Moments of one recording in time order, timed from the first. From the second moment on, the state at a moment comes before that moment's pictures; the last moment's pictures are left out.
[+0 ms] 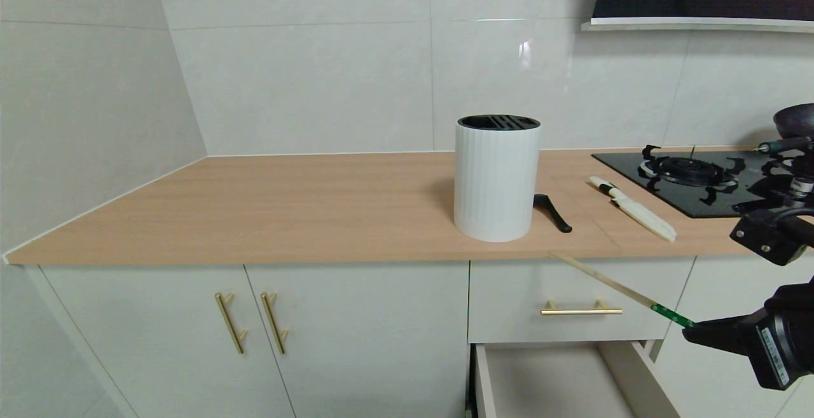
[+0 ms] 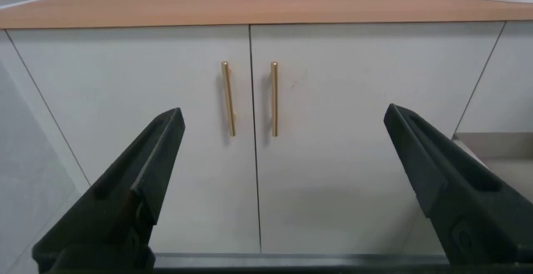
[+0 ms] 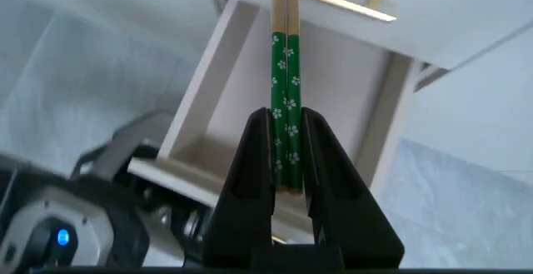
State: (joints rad) left arm 0.00 0.00 0.00 0.00 0.01 0.00; right arm 0.31 1.24 -0.76 0.30 0.10 -0.02
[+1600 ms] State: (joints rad) left arm 0.00 0.00 0.00 0.00 0.01 0.00; right arm 0.40 1.61 -0.74 0.17 0.10 0.03
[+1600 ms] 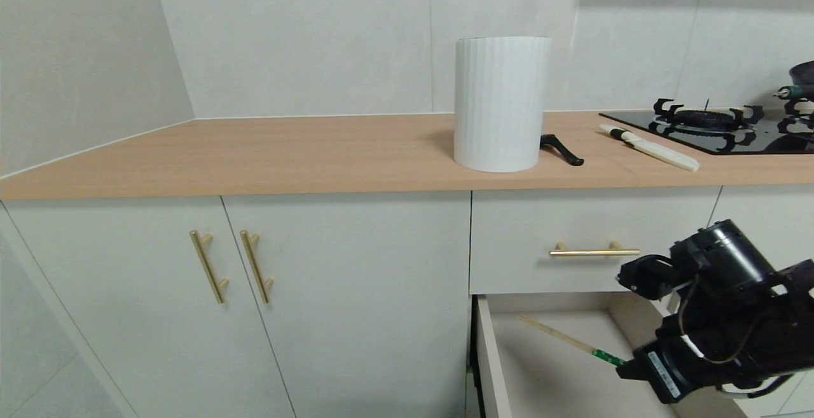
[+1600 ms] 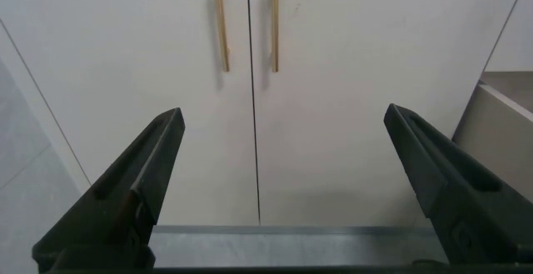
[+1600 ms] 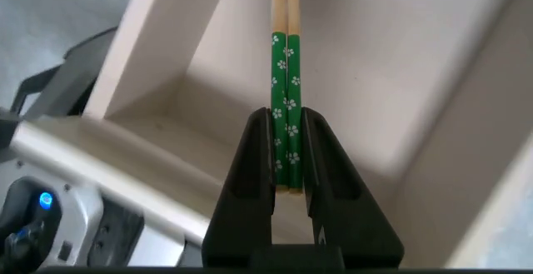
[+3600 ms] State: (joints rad) left arm 0.00 0.00 0.00 0.00 0.01 0.00; right arm 0.53 2.29 -0.99 0.04 -0.10 0.40
